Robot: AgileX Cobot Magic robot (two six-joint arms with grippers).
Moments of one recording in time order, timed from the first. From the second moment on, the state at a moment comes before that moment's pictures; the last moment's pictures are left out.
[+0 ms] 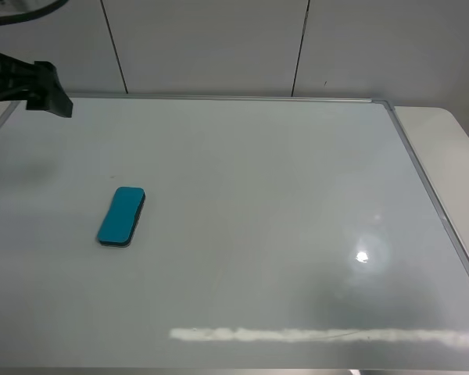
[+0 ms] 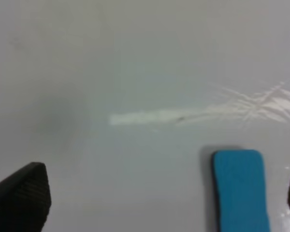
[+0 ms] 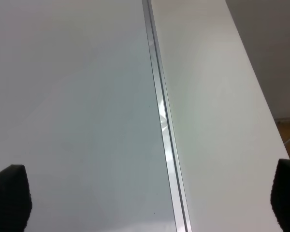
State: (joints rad) left arm -0.10 1.26 -0.91 -0.03 0.60 -0.06; right arm -0.02 0.00 -0.50 -0.04 1.06 0.00
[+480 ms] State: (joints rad) left arm 0.08 0.61 -0.75 -0.05 0.72 -0.02; right arm -0.02 0.00 -0.50 -0.04 1.06 0.00
